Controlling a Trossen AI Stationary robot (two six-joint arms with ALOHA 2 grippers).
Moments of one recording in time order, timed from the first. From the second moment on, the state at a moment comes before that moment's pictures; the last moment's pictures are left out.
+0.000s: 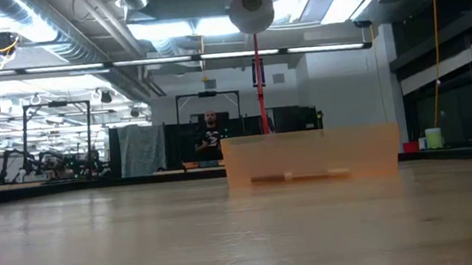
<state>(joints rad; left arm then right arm) -0.33 2.04 1.78 -0.42 0.52 -0.83 0.52 0.70 0.85 -0.51 0.31 0.41</state>
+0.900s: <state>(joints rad) -0.36 1.76 1.71 -0.97 -0.03 -0.48 0.52 0.87 0.85 -0.28 0.24 0.42</state>
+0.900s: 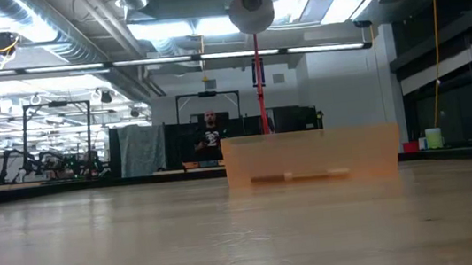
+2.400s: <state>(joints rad) -0.43 1.24 1.25 -0.87 -0.39 -0.70 0.62 1.36 1.34 -0.51 0.23 0.22</state>
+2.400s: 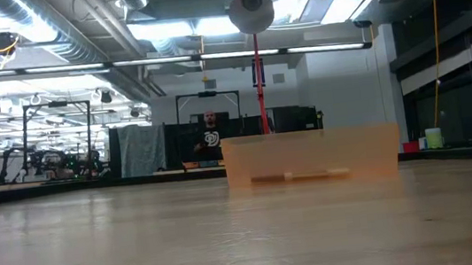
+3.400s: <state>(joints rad) -0.49 1.24 1.25 -1.00 -0.38 -0.79 0.61 1.68 1.67 -0.88 0.18 0.00</state>
